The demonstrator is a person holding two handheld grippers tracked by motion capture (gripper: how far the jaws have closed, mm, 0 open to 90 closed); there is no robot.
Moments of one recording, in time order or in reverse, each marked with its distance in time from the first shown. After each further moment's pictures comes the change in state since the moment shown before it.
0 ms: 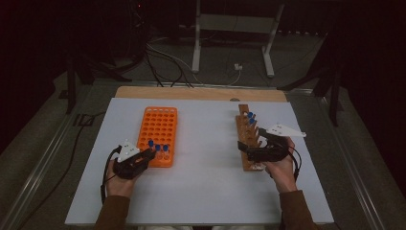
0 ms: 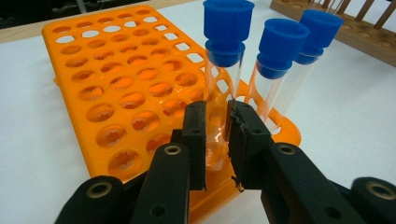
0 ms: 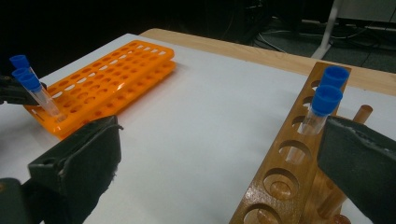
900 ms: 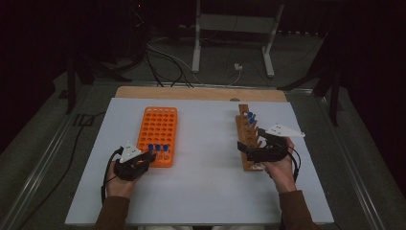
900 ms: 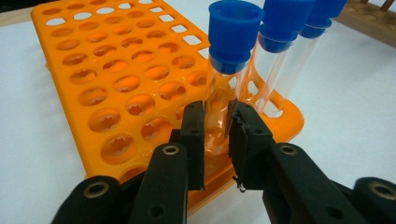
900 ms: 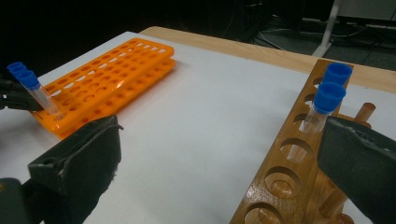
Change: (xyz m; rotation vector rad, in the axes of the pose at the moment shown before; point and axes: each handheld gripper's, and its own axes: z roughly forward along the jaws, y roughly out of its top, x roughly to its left) left arm -0.001 -0.005 0.002 0.040 -0.010 0.003; right arm 0.000 -0.001 0.002 0.005 0.001 -0.001
